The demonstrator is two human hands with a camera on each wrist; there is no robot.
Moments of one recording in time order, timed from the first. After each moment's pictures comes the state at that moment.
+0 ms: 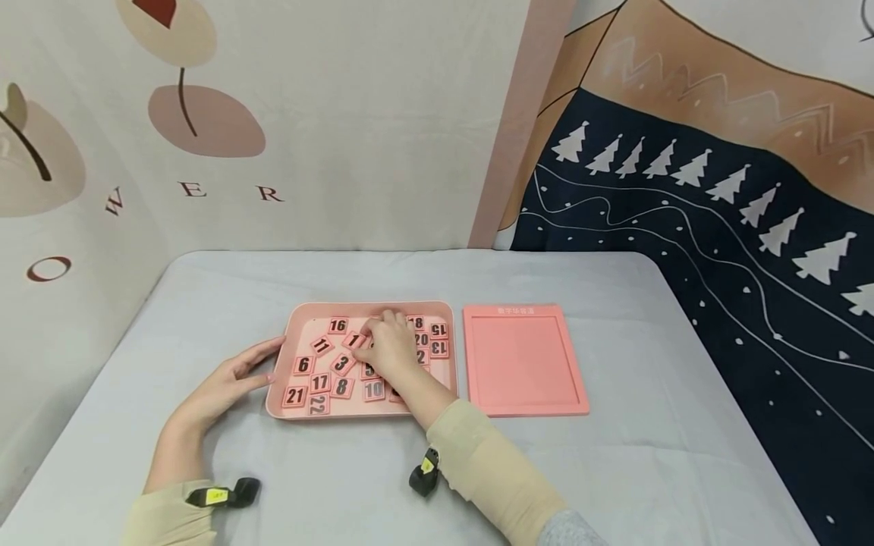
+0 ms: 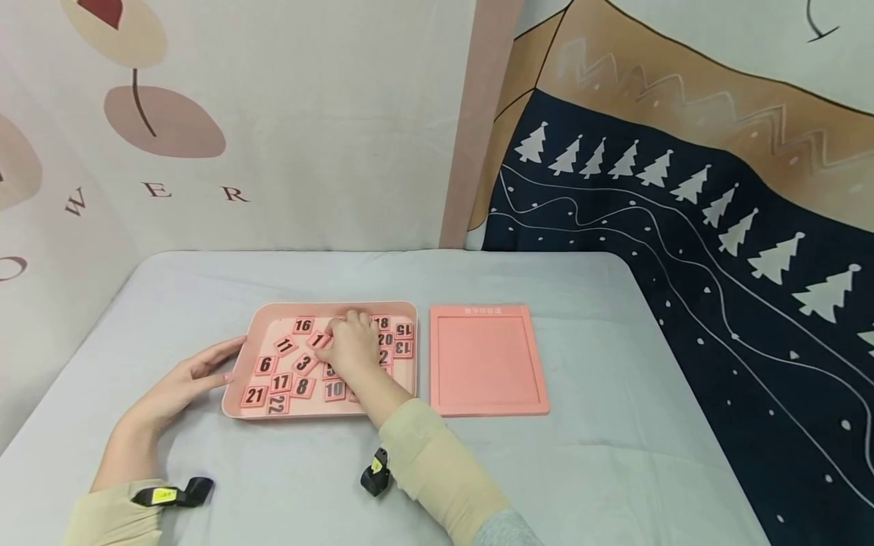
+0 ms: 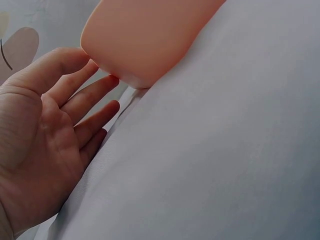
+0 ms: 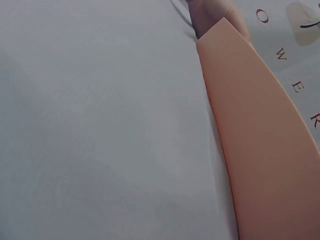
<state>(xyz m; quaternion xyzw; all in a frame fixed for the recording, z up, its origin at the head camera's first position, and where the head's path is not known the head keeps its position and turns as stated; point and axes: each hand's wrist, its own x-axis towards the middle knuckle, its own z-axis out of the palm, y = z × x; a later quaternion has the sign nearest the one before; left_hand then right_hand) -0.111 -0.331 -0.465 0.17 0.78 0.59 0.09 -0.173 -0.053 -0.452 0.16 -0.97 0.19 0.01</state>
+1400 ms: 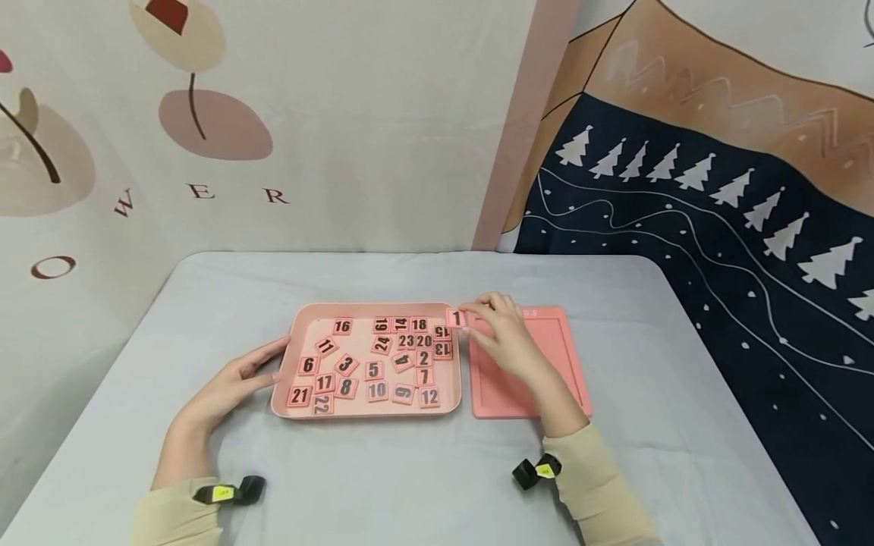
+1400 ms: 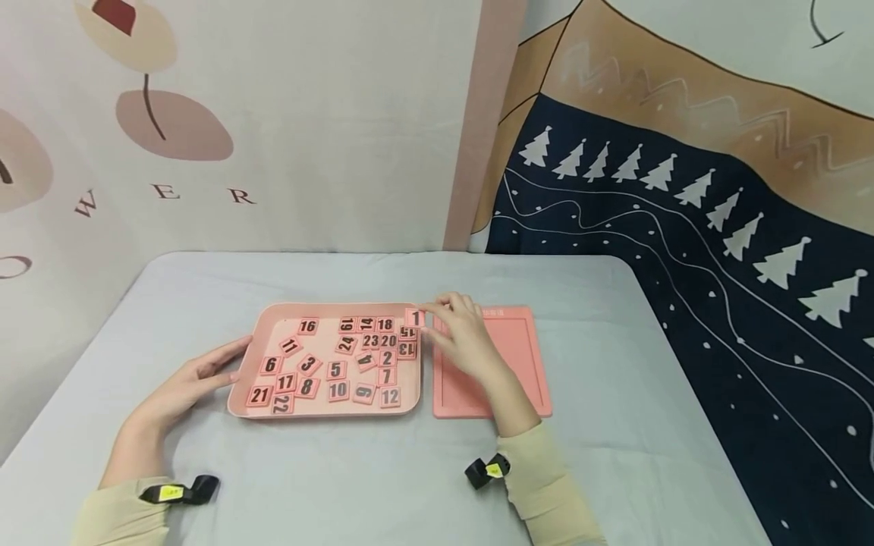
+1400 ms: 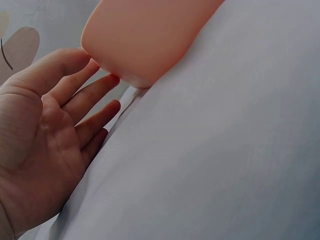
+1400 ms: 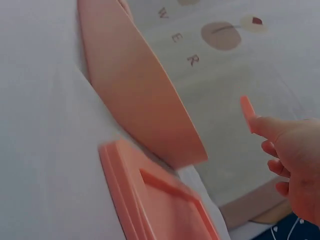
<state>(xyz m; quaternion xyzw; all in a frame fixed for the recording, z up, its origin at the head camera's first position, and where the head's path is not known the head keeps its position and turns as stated) -0.111 -0.331 -0.465 0.16 0.78 0.59 0.10 -0.172 0.125 -0.416 0.27 -0.90 0.33 0.09</state>
